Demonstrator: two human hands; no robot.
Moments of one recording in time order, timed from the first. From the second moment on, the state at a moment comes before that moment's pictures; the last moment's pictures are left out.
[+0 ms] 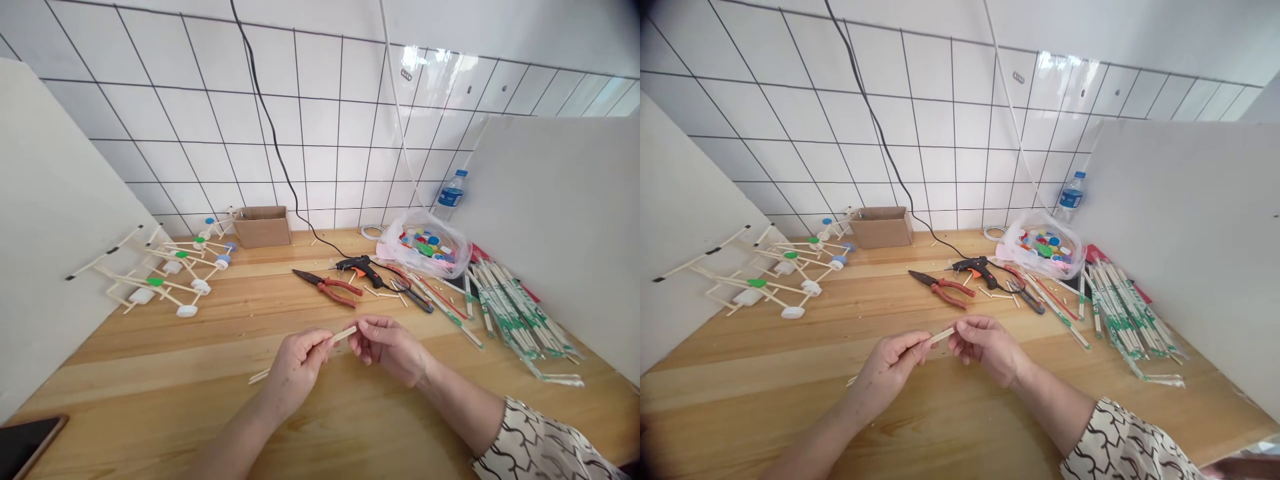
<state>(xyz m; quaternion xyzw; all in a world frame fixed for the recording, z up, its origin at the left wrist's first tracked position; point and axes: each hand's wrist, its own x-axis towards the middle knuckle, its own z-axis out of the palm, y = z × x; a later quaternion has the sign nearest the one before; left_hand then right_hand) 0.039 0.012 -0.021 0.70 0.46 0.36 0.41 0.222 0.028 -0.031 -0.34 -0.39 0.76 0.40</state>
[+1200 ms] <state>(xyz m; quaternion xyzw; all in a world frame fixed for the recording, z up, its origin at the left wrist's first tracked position) 0.039 0.010 -0.016 0.75 0.45 0.29 0.39 0.218 0.024 -0.036 -0.28 -0.32 0.82 0.38</state>
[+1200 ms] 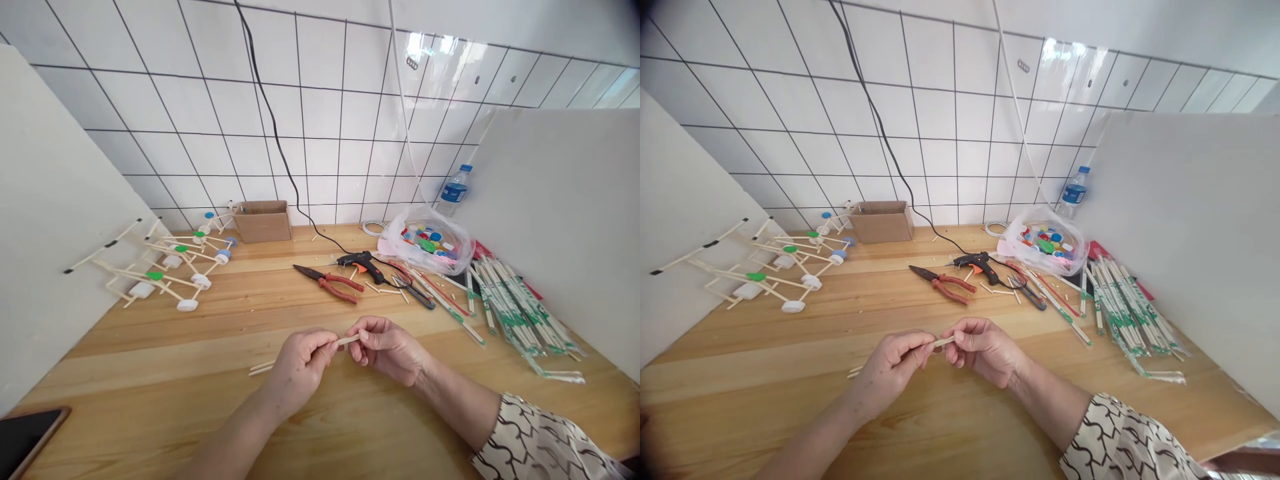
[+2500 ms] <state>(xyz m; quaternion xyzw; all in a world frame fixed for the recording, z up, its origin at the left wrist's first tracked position) 0.043 0.011 -0.025 0.76 0.49 0.26 0.34 0.219 0.023 -0.035 -0.44 -0.76 0.28 0.37</state>
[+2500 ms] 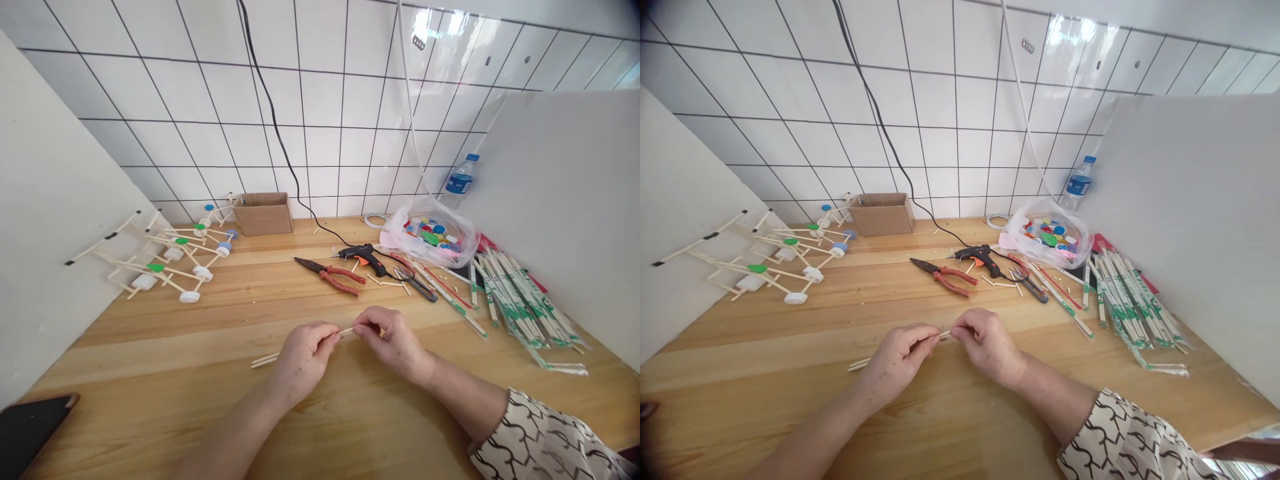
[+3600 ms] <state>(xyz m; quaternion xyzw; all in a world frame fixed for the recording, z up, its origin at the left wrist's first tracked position) 0.028 0.025 -0.026 0.72 0.53 0.25 0.38 0.243 0.048 -0.032 -0.51 -0.70 0.32 0.39</state>
